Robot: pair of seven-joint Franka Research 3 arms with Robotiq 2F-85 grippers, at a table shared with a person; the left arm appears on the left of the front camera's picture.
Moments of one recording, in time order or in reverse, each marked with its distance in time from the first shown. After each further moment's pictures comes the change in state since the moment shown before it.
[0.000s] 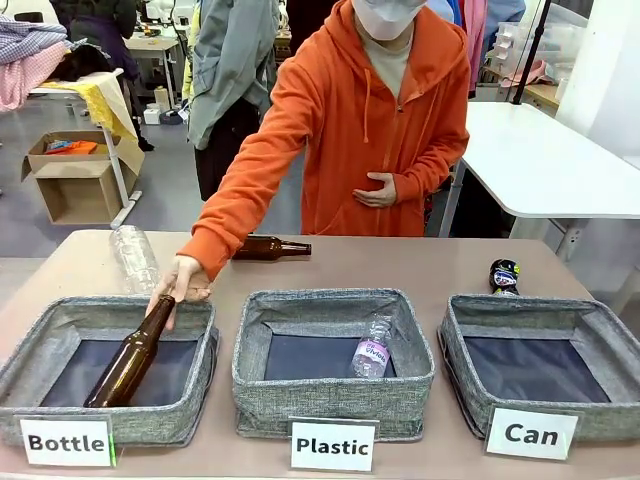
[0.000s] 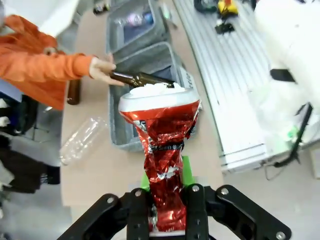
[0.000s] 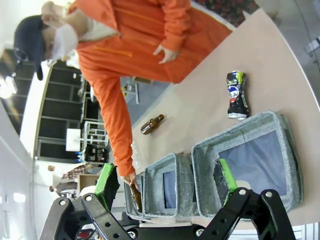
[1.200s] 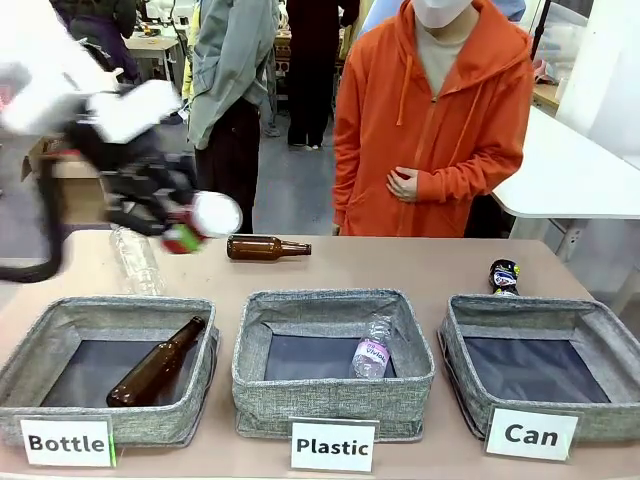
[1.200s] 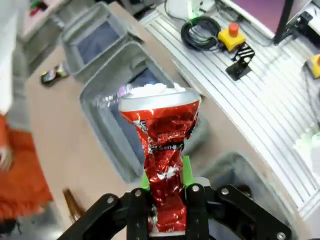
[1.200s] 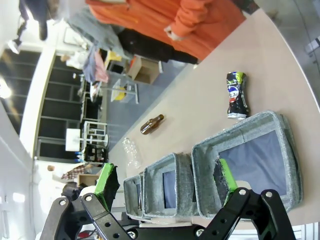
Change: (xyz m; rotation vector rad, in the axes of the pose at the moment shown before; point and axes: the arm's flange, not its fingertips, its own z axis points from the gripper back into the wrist) left arm 0.251 0.219 -0.363 -0.409 -0.037 -0.262; right arm 0.000 0.000 0.000 -0.003 0.000 0.001
